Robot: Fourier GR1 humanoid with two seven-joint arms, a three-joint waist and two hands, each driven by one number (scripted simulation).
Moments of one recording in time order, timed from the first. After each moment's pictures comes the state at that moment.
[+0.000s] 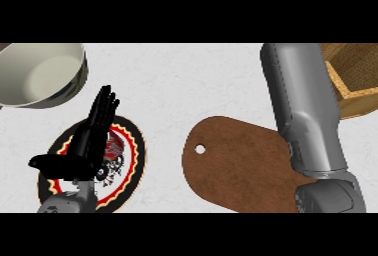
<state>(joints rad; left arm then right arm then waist) -0.09 0.08 -0.12 -1.66 0.05 0.13 0.02 -1.23 0.00 -0.50 -0.81 1.94 -0.24 1.24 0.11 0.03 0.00</state>
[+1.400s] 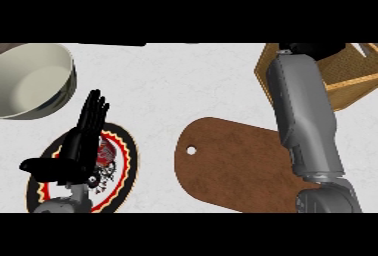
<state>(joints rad) -0.06 0.08 -0.07 -1.66 0.05 0.15 0.01 -1.15 0.00 -0.67 -0.70 1.99 -0.42 1.21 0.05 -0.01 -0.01</state>
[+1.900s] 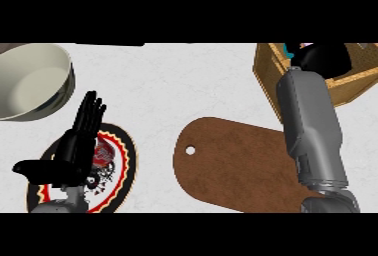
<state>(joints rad) -0.04 0.09 -0.07 -1.68 0.06 0.14 0.02 -1.05 -0.01 -0.72 -0.73 1.96 -0.52 1.21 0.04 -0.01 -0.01</state>
